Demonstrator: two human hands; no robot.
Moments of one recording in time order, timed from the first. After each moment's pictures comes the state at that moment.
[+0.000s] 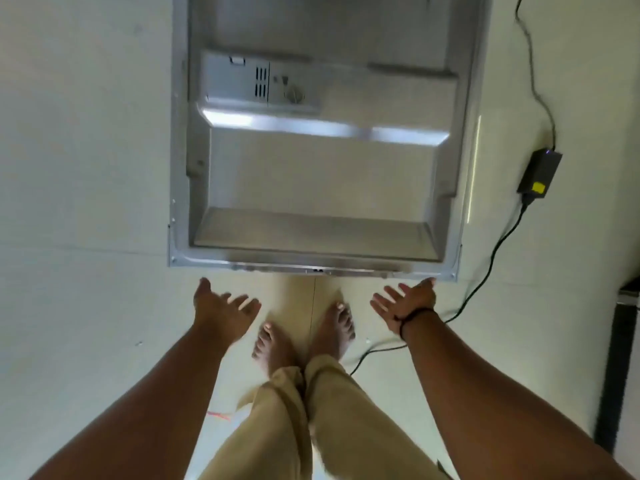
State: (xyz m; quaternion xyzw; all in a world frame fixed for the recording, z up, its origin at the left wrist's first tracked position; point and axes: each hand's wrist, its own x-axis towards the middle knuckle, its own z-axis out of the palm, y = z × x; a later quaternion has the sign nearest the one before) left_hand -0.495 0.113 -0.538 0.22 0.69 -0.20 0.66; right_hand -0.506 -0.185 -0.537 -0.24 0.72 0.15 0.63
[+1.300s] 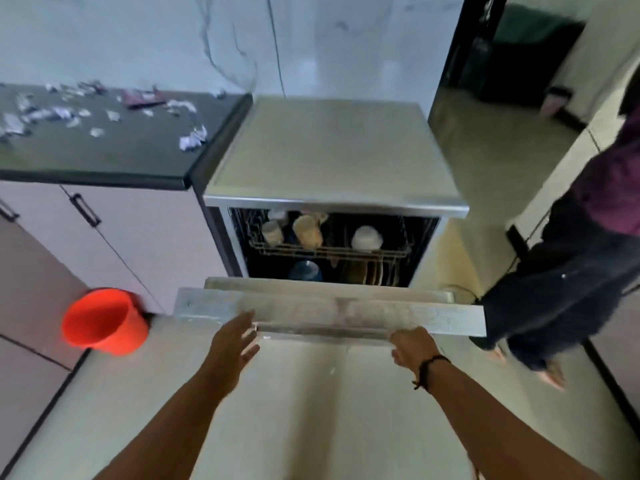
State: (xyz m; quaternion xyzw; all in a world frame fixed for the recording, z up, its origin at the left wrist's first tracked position) left_hand -0.223 0.070 -0.033 0.56 0.27 -0.11 0.77; right_hand -0.229 -0.227 -0.031 -0.75 0.35 0.18 0.53
